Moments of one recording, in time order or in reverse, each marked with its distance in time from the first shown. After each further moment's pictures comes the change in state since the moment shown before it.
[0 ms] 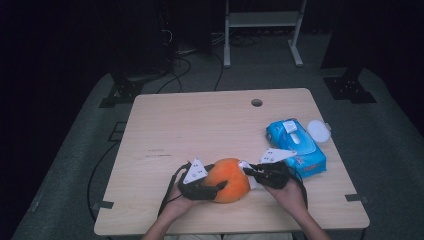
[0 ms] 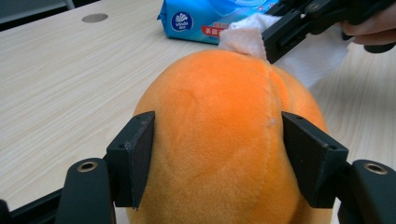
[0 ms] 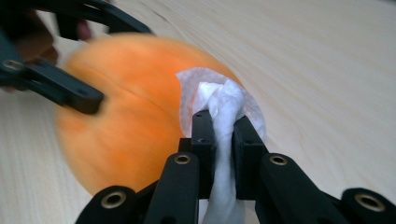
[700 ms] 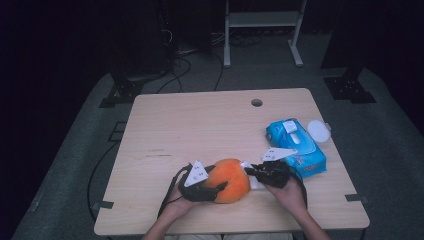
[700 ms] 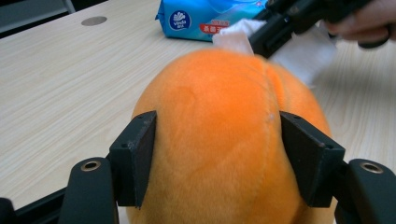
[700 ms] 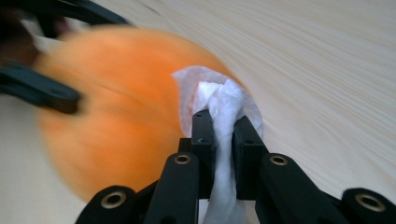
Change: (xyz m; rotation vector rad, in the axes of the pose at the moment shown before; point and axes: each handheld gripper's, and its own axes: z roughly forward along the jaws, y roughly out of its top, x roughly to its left) left arm -0.003 -0.003 0.000 0.003 0.006 0.047; right arm -0.010 -0.007 0.005 0.021 -0.003 0.054
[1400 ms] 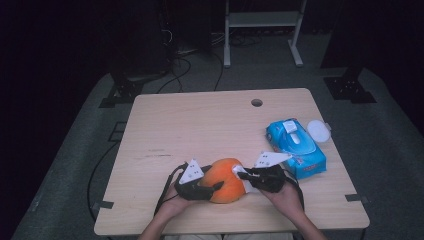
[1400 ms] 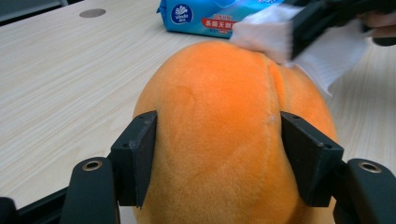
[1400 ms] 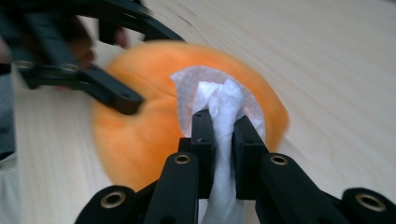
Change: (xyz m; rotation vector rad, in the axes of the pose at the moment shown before) left arm 0.009 -0.005 -0.002 0.004 -0.020 -0.026; right arm 0.025 0.009 -0.001 -0.030 0.059 -0.086
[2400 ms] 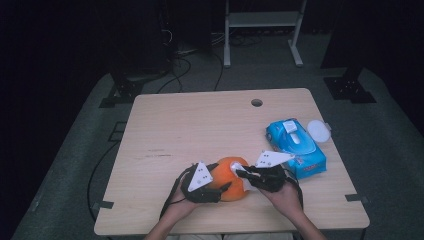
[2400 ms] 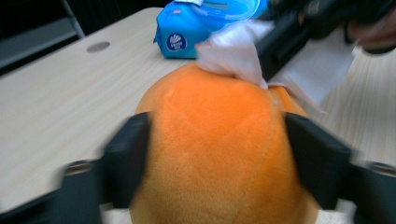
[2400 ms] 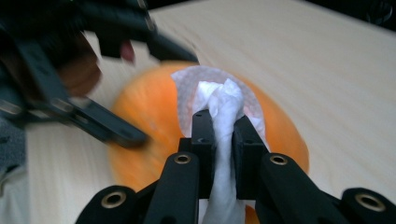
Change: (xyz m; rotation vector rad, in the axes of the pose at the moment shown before) left arm -0.017 0.014 0.002 -0.045 0.039 0.066; right arm 0.007 0.007 -0.005 -0.064 0.005 -0.043
